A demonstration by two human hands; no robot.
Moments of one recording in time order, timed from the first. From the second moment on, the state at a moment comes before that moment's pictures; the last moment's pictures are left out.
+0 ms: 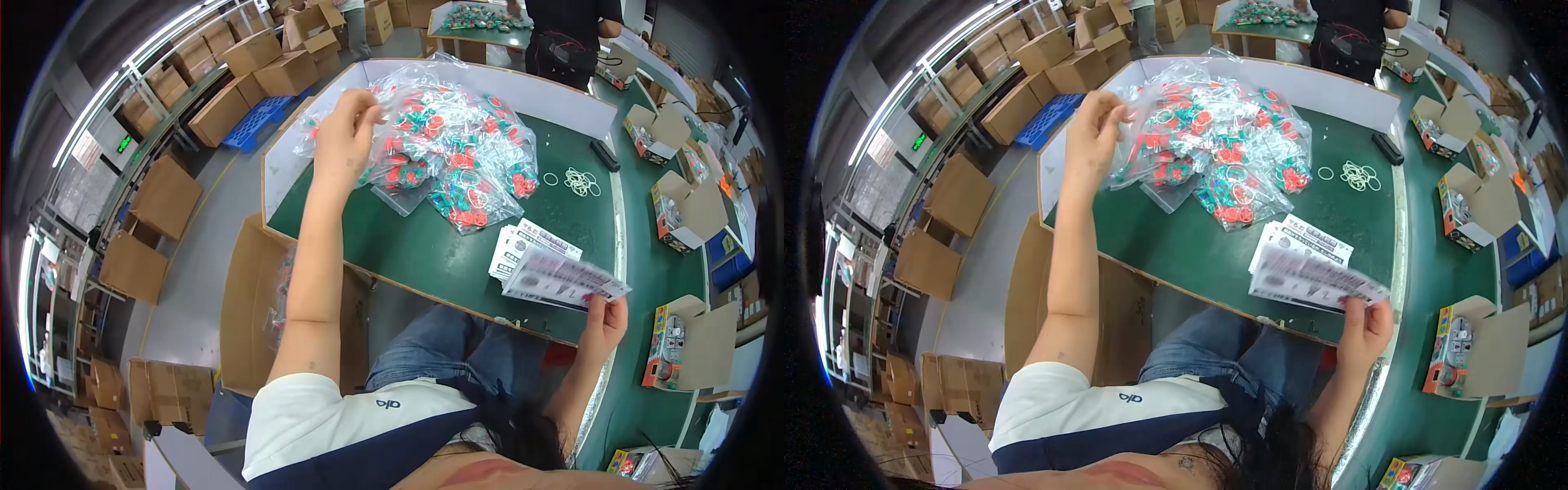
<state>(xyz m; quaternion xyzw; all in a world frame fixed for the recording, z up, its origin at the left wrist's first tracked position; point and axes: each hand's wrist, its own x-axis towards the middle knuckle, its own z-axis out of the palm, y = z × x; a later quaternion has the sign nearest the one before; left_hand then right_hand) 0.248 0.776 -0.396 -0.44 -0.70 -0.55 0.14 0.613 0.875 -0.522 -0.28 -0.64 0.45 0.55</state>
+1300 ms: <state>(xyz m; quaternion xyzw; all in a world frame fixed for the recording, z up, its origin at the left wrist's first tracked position) 0.404 0.797 -0.528 -0.33 -0.41 -0.72 -0.46 0.531 0.859 -0.524 -0.22 -0.46 0.60 0.62</state>
